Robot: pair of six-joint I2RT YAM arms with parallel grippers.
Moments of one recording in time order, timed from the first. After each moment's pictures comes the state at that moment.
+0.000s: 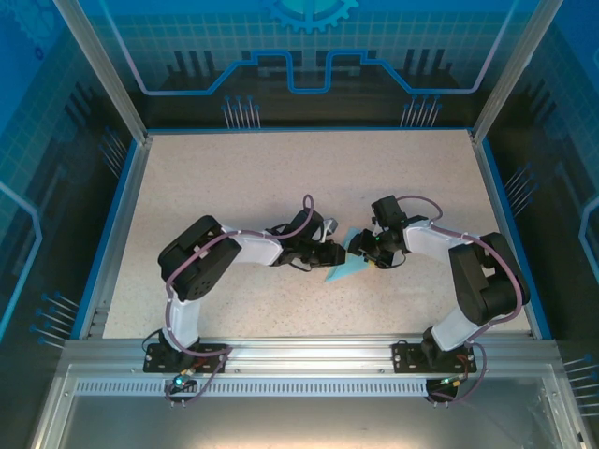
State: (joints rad) left arm -0.74 1.97 1.01 0.16 0.49 -0.80; right arm 0.33 1.60 0.79 -0.44 -0.31 0.74
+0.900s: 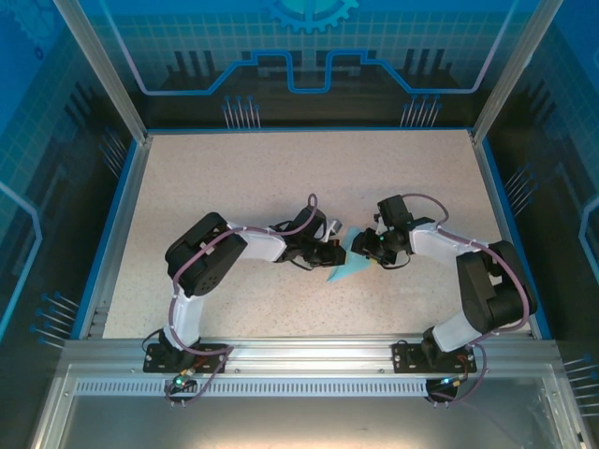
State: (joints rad) left arm -0.73 2.03 1.07 0.14 0.58 -0.78; right arm 0.31 1.54 0.77 -0.43 -0.34 0.67
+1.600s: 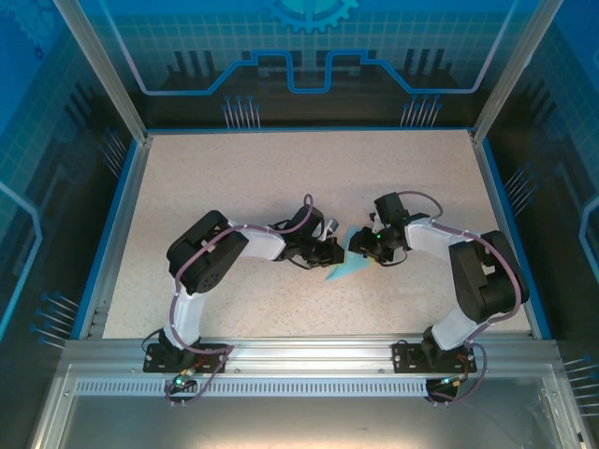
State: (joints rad) left arm -0.71 2.05 1.07 0.15 0.62 -0.88; right arm 0.31 1.62 0.82 -0.43 -0.35 0.62
